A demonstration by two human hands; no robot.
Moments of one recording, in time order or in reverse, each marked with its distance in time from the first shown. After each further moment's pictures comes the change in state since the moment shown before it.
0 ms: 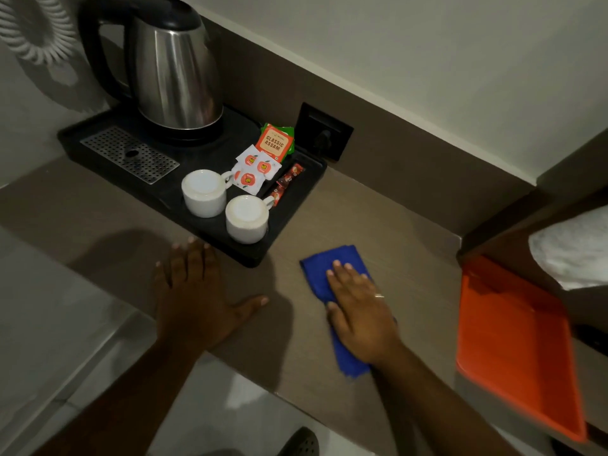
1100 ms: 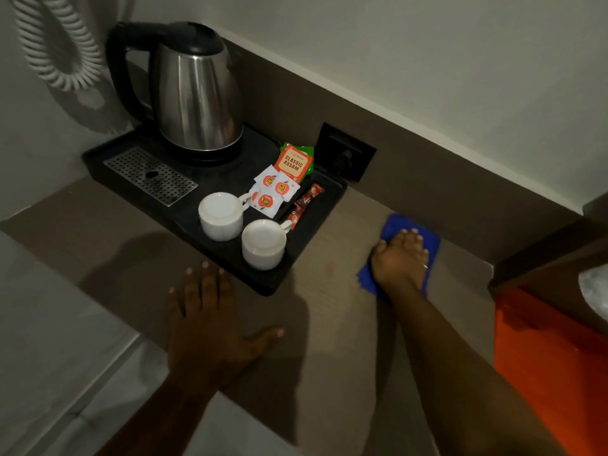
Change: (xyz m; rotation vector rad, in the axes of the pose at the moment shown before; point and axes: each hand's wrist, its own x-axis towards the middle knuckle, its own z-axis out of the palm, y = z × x) left_hand 0.000 0.002 0.007 0.002 0.042 -0.011; right_hand 0.145 0.045 -0.035 -0.021 0.102 0.656
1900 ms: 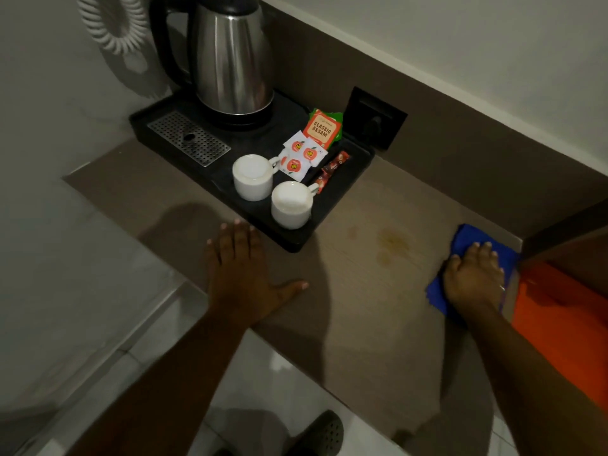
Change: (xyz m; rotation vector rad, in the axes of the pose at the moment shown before) left_hand -0.001 0.004 -0.009 0.033 -0.042 -0.021; right_hand -0.040 0.109 0.003 -0.046 0.025 0.040
